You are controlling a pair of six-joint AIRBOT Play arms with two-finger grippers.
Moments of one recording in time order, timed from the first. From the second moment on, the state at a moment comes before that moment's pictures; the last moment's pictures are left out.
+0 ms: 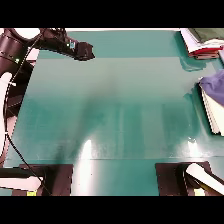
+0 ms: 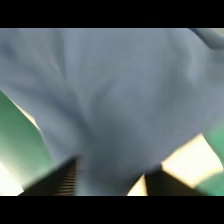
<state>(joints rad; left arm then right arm) -0.32 -1.49 1.85 1.09 -1.17 -1.44 -0.84 -1.06 1.26 -1.60 1.29 1.50</state>
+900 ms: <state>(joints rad) -0.32 -1.49 1.85 1.11 -1.19 -1.43 -0.40 -0.90 1.29 -1.21 1.20 1.54</state>
